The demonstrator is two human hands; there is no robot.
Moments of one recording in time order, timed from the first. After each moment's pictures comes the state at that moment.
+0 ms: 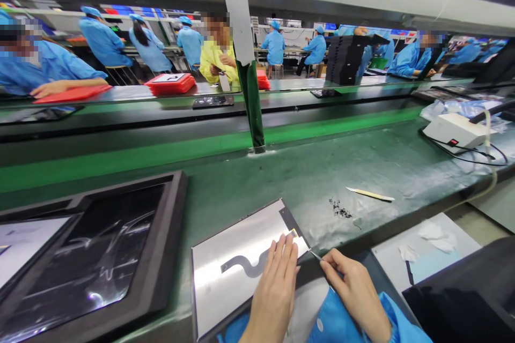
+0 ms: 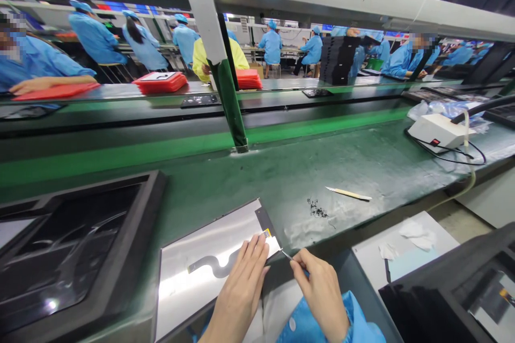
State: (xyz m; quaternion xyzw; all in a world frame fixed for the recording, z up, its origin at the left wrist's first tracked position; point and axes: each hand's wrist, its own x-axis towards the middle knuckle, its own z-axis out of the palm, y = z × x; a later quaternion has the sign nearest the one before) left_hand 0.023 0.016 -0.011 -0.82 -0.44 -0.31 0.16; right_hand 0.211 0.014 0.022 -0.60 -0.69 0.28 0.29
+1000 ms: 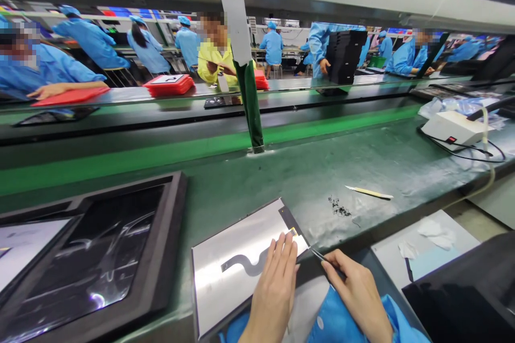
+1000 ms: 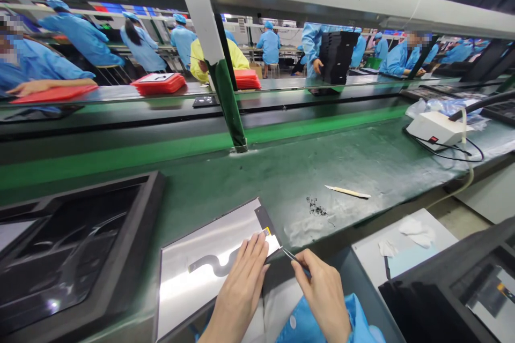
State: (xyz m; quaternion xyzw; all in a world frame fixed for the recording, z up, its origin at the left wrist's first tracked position) left_hand 0.022 0.017 -0.008 -0.82 -0.45 -0.31 0.16; right_hand 0.214 0.005 0.018 -0.61 -0.68 0.26 0.31
